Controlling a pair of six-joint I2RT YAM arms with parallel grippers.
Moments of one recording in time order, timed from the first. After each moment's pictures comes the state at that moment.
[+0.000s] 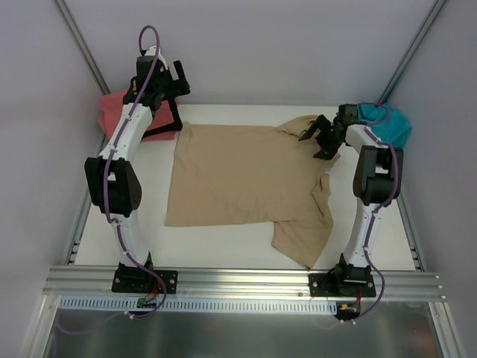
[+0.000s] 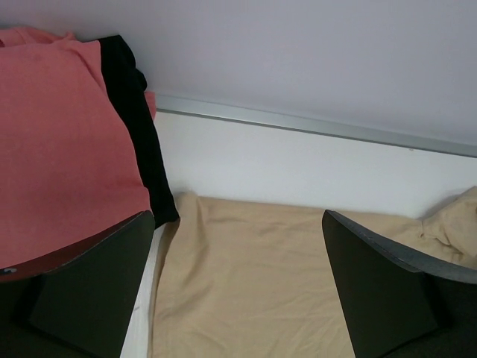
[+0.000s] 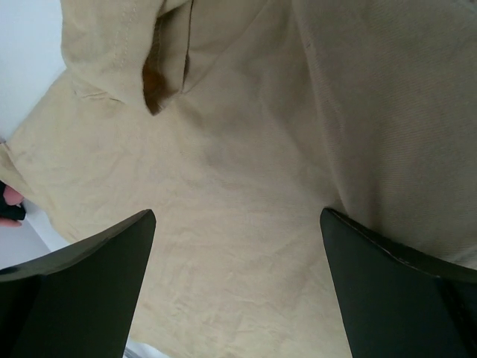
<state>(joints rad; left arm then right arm) -0.10 1.96 1.89 -0.34 0.01 -0.32 -0.04 2.18 1.65 -0.50 -0.40 0.64</state>
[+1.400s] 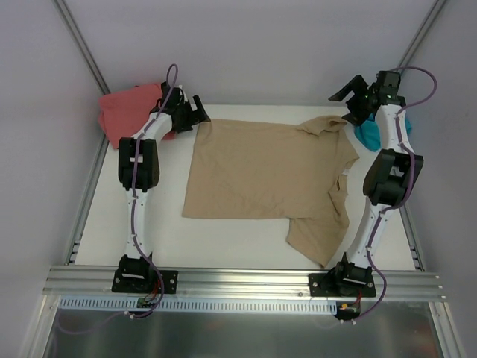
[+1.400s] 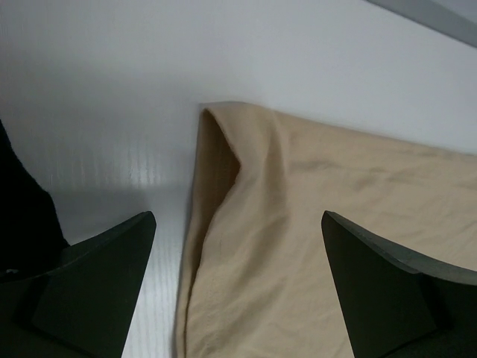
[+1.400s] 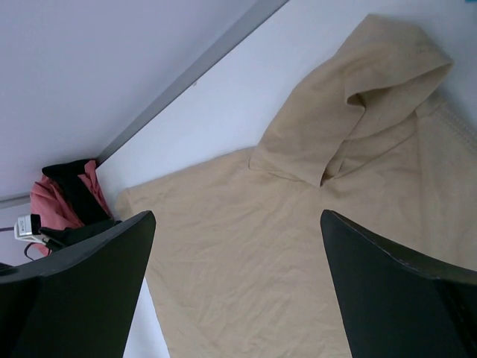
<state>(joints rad) -0.10 2.45 2.04 -0.34 0.29 -0.48 -0.18 2.16 2.05 -0.62 -0.41 0.64</state>
